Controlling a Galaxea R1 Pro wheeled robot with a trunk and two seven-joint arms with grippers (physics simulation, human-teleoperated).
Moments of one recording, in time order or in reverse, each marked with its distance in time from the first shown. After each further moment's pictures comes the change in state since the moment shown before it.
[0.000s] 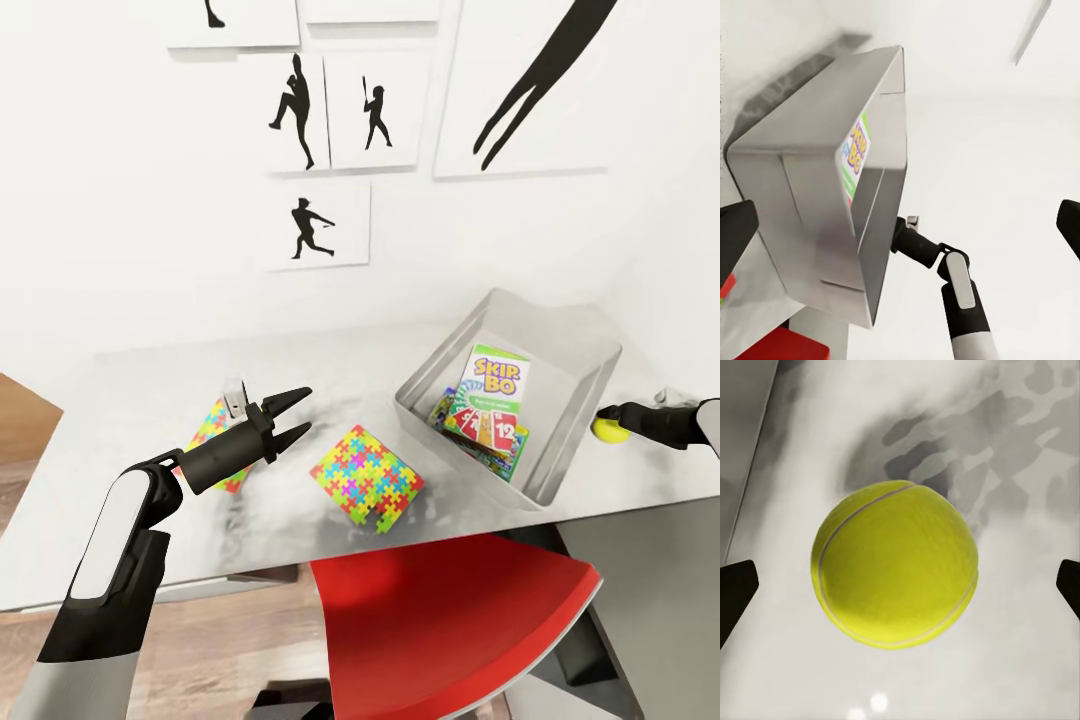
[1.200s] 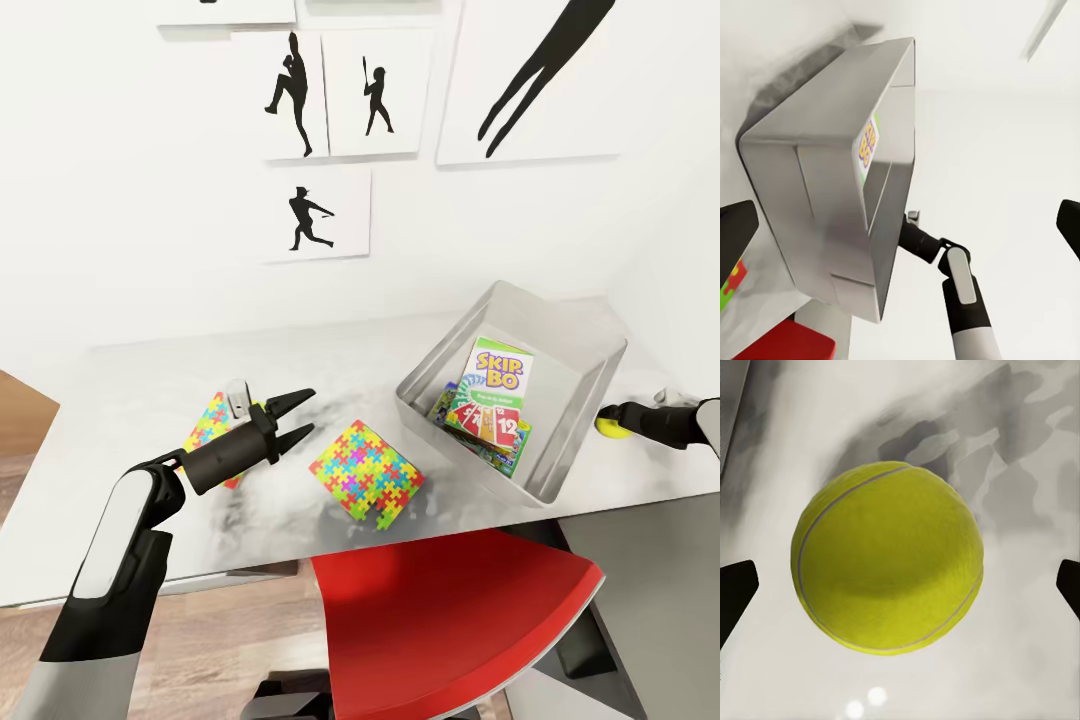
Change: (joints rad) left arm 0.000 0.000 -0.014 0.001 0.000 0.000 0.002; right arm 0.000 0.000 0.000 -0.002 0.000 0.000 0.000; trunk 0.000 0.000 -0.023
